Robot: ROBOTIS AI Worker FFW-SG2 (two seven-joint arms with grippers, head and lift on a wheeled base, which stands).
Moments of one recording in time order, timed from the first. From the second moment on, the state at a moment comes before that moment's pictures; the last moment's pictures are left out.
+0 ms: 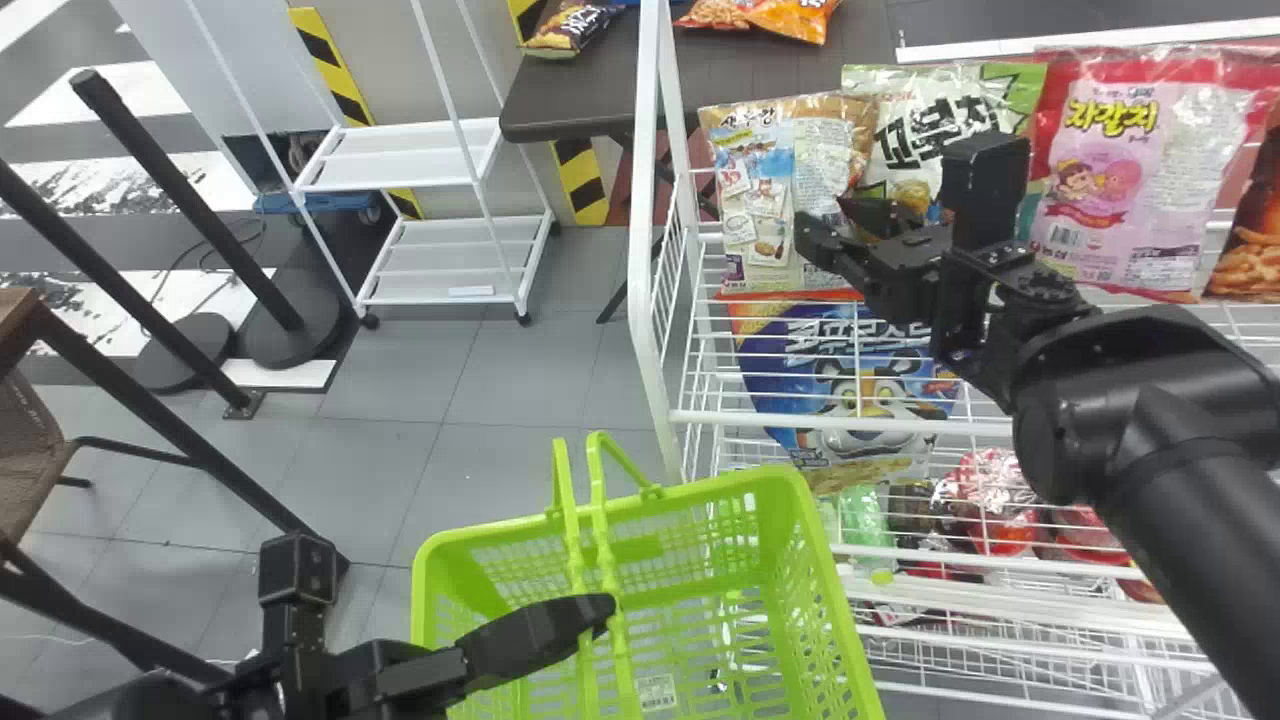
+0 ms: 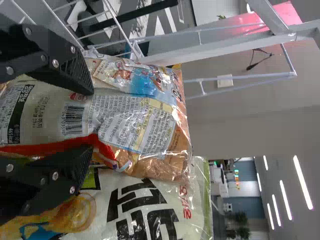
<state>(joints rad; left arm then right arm) 0.39 0.06 0.56 -2.05 0.34 1.57 -1.57 -0.44 0.00 0.34 -1.03 -0.24 0.10 0.27</state>
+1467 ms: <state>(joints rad) 0.28 0.07 0.55 -1.96 0.30 1.57 -1.57 0.28 -0.02 0.08 -2.17 -0.14 0.61 0.28</state>
